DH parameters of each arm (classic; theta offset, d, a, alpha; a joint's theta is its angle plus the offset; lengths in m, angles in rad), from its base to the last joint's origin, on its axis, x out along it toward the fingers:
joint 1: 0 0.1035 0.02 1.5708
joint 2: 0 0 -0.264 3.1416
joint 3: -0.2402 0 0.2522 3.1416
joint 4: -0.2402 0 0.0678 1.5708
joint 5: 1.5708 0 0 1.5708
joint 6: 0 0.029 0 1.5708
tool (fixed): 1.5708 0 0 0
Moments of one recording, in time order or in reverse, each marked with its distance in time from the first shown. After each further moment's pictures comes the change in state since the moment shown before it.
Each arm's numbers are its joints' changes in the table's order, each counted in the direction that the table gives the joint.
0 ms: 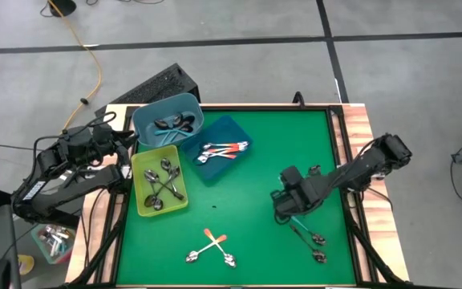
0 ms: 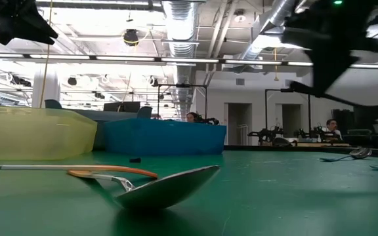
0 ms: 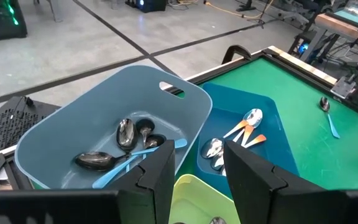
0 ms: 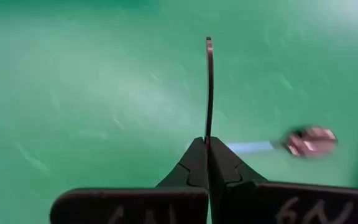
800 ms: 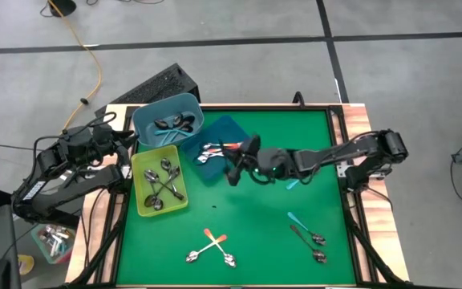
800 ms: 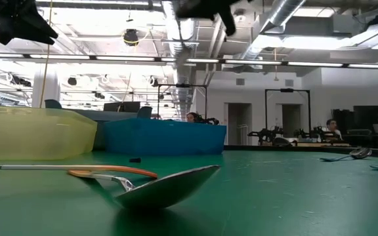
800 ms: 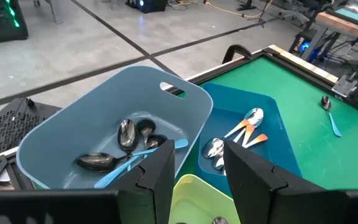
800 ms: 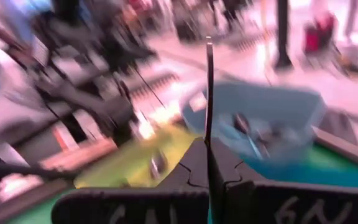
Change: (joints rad) left arm 0.000 0.000 0.000 0.000 -0.002 0.011; right arm -0.301 0.000 -0.013 1.468 0.018 -1.134
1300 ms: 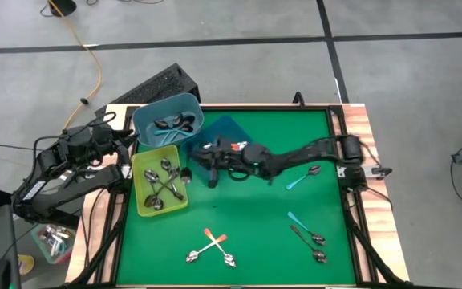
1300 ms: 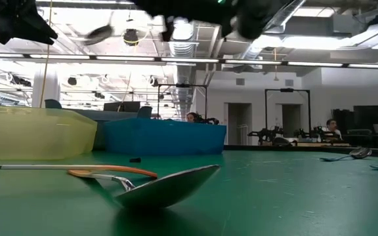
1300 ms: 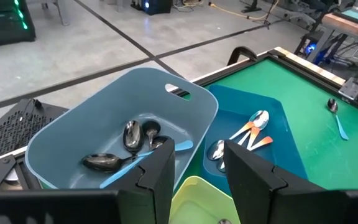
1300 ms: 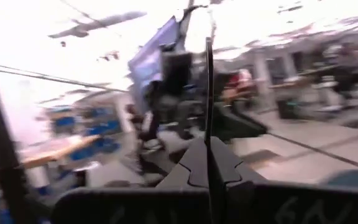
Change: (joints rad) left arm 0.000 0.000 0.000 0.000 -0.023 0.000; right arm -0.094 -0.373 -0.130 0.803 -0.421 -0.128
